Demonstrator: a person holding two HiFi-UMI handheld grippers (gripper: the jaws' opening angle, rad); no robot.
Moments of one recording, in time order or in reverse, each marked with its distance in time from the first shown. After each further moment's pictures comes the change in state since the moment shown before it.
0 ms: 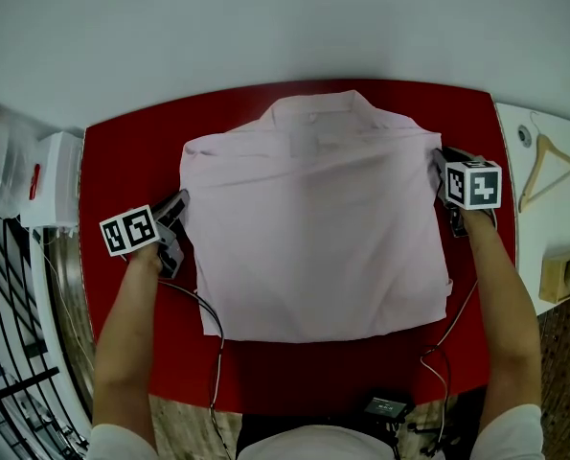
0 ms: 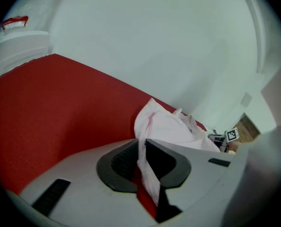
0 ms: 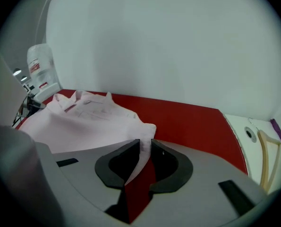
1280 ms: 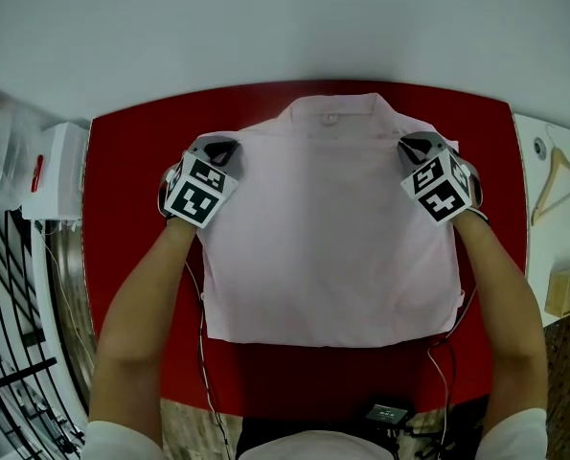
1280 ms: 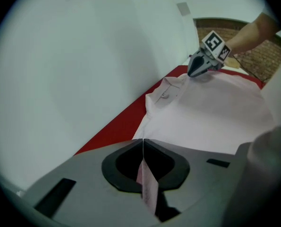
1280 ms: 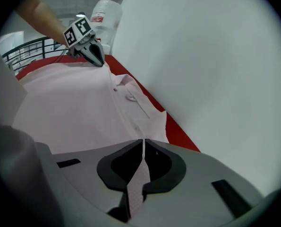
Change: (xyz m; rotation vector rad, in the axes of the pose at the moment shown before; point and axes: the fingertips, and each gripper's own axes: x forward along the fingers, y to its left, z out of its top) left arm 0.084 -0.096 0.048 1.067 0.152 0.140; right arm 0.029 0.137 0.052 -0.749 -0.018 0.133
